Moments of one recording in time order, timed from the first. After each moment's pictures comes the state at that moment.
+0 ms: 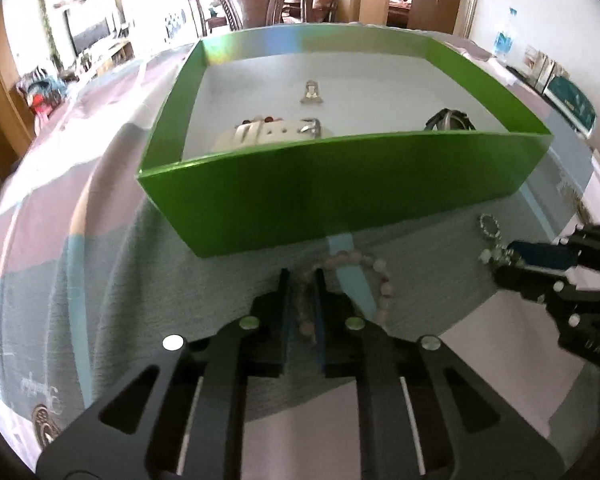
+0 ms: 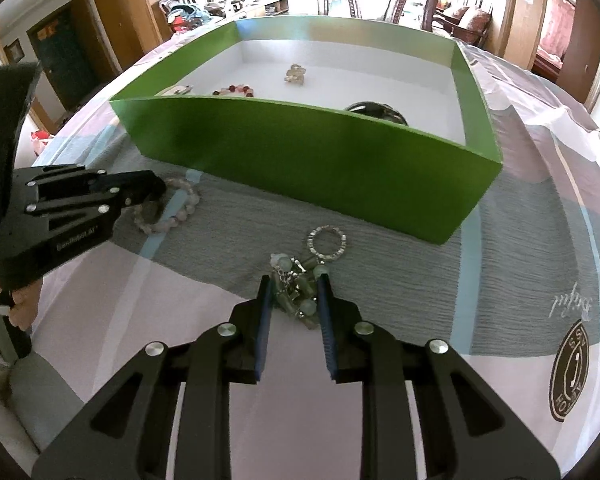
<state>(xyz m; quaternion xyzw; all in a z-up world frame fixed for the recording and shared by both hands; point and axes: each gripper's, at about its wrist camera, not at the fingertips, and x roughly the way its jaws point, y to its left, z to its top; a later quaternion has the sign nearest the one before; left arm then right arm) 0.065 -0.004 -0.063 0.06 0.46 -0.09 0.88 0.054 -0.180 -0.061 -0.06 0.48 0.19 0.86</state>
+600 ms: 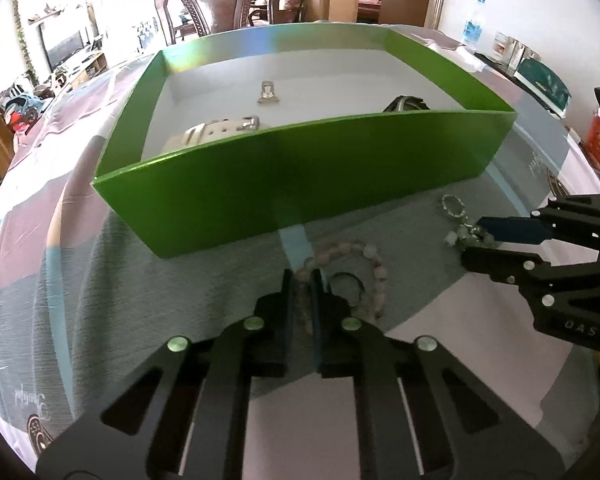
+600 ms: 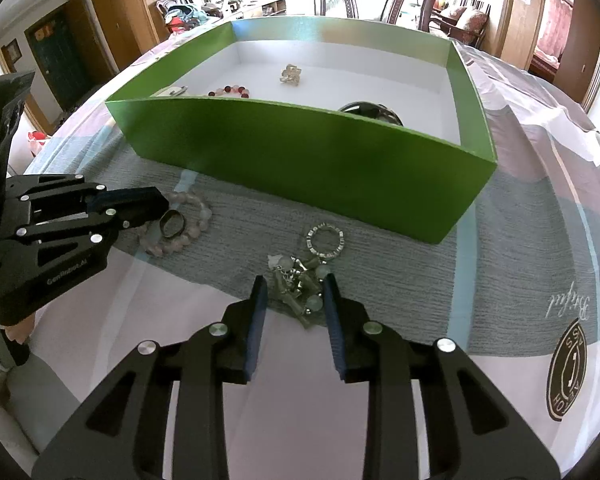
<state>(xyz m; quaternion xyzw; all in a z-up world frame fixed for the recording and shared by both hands) 0.055 -0.020 -0.064 0.07 0.46 -0.14 0.88 0.054 -0.181 -0.062 -0.06 0.48 0.19 0.86</state>
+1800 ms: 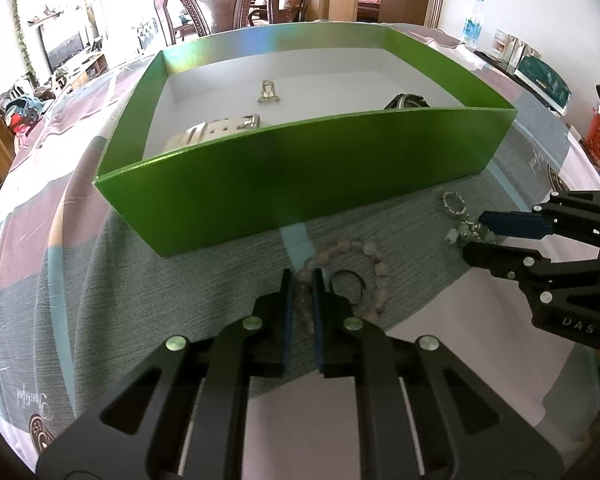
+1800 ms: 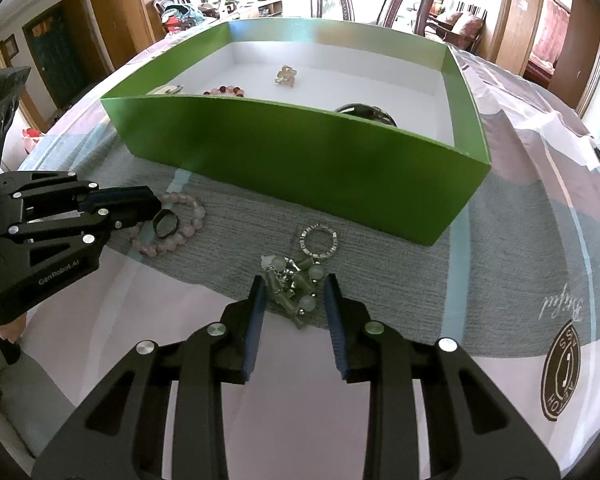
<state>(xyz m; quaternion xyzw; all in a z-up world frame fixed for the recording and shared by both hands) 0.054 -0.019 -0.064 0.07 0.46 -0.13 0.88 0.051 -0.179 -0.063 -0.07 0.47 0.18 0.86</state>
